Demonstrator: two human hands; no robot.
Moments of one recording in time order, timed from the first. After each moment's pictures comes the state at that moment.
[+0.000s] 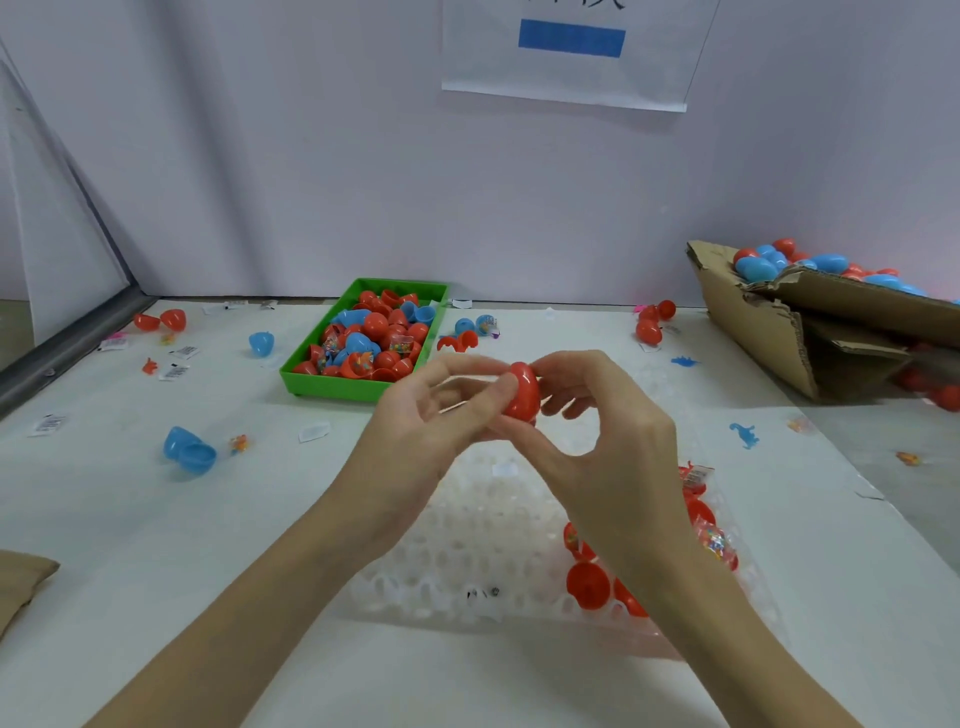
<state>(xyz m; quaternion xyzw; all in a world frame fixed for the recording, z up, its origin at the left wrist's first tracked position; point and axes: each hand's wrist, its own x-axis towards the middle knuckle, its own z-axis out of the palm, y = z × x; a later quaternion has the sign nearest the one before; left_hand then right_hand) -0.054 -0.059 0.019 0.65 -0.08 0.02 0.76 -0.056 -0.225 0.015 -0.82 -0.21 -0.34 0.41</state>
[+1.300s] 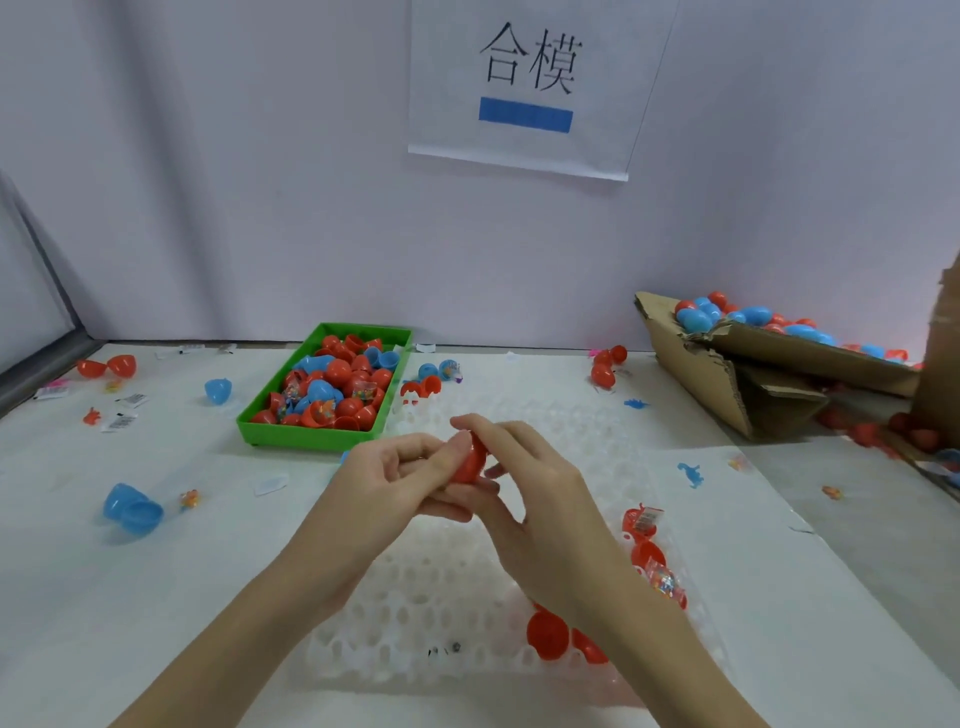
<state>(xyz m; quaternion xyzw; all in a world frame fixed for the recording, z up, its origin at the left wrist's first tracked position) -0.051 -0.052 0.016 0.71 -0.12 -0.03 0.69 -0.055 -0.227 0.013 -0.87 -0.27 -0.18 0.38</state>
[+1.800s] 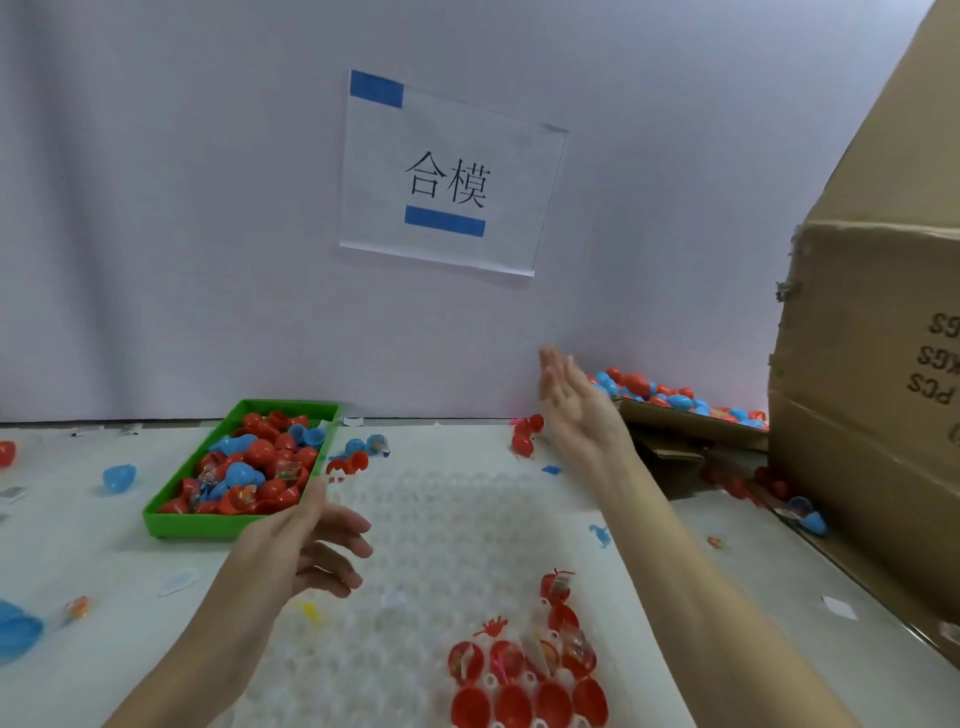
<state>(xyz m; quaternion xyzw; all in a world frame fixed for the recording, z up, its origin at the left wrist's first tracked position) -0.032 -0.034 0.015 0.65 0.00 0.00 0.76 0.068 -0.327 0.099 -0.31 0.00 -0.03 0.95</state>
